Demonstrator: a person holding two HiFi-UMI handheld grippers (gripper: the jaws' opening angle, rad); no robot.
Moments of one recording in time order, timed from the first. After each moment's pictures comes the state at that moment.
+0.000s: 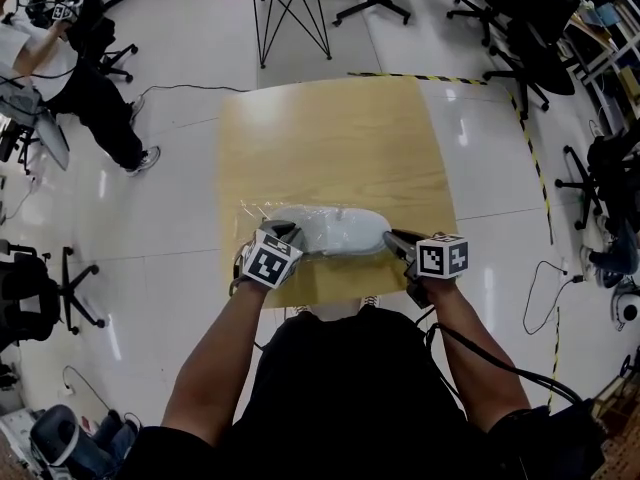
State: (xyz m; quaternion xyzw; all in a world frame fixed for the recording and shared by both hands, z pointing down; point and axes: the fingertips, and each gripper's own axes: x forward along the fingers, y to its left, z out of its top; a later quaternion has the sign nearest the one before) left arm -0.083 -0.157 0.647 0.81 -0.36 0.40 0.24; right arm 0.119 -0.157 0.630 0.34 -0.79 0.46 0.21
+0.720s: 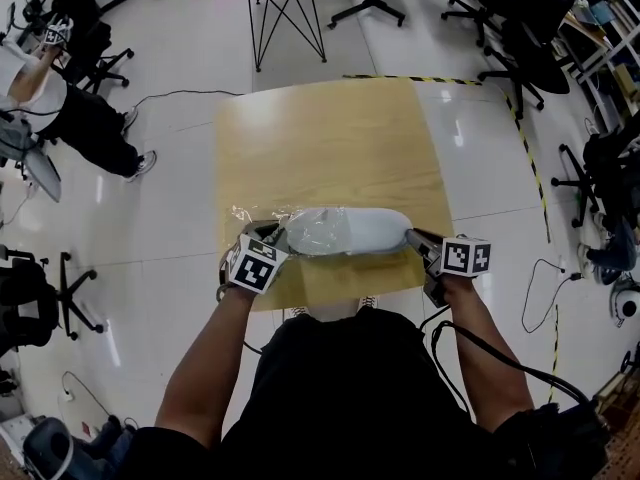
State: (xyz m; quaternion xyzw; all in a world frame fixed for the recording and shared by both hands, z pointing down) left arm -0.115 -0.157 0.631 0.79 -0.39 0.42 0.22; right arm 0.178 -0.163 0.621 0.39 -0.77 0.49 0.16
